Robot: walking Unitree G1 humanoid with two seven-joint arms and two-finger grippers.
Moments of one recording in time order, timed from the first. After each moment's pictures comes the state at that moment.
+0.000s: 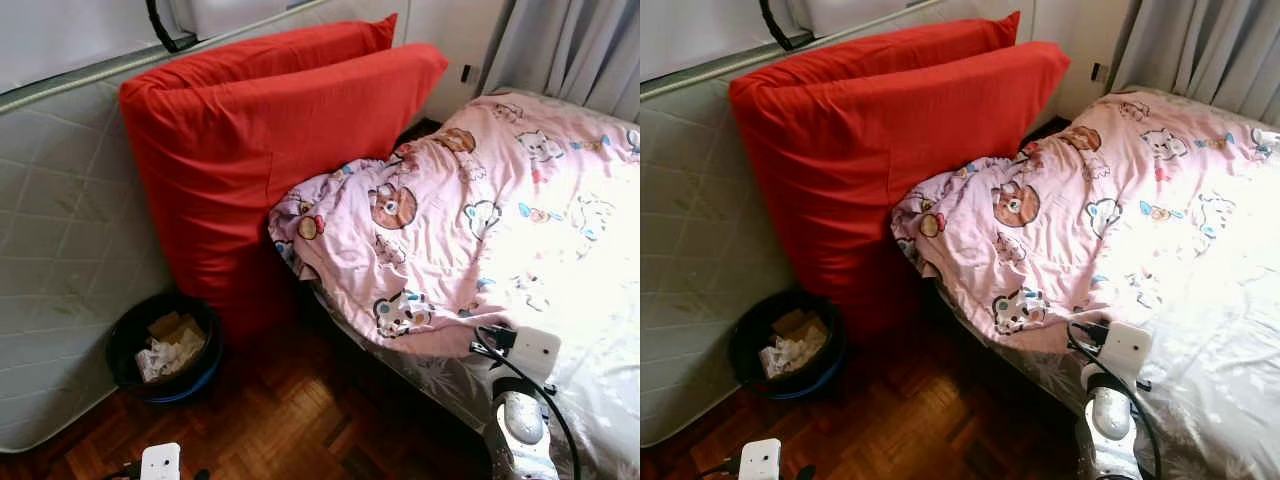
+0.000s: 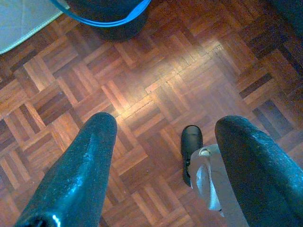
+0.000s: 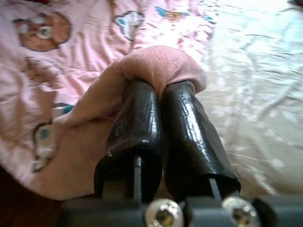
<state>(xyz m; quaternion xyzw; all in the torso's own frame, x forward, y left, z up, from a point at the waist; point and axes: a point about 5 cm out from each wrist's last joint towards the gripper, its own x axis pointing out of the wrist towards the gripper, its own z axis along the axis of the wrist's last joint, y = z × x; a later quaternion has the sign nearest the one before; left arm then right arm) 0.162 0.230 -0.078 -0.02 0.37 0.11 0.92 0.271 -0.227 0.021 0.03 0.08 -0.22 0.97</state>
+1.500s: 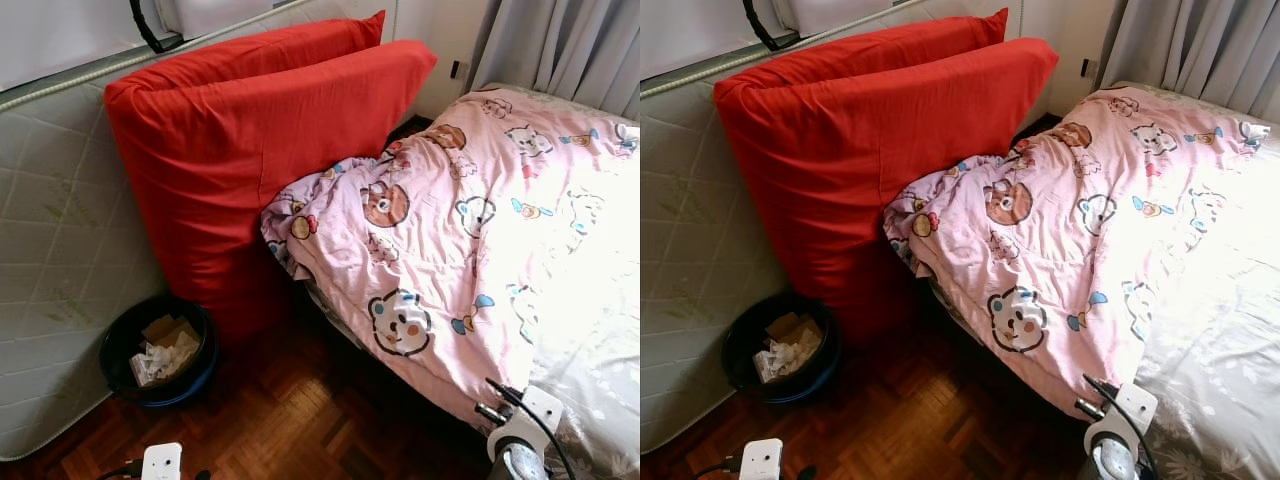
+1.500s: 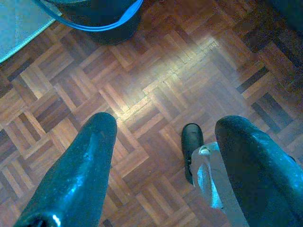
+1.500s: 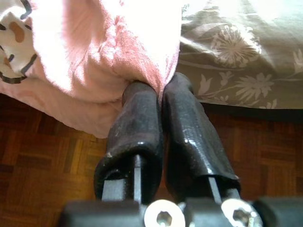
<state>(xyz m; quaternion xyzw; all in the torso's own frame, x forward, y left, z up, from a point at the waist) 0.163 0.231 -0.077 0.00 0.38 0.09 0.92 0.225 -0.229 -0.043 0.13 0.28 -0.26 0.91</state>
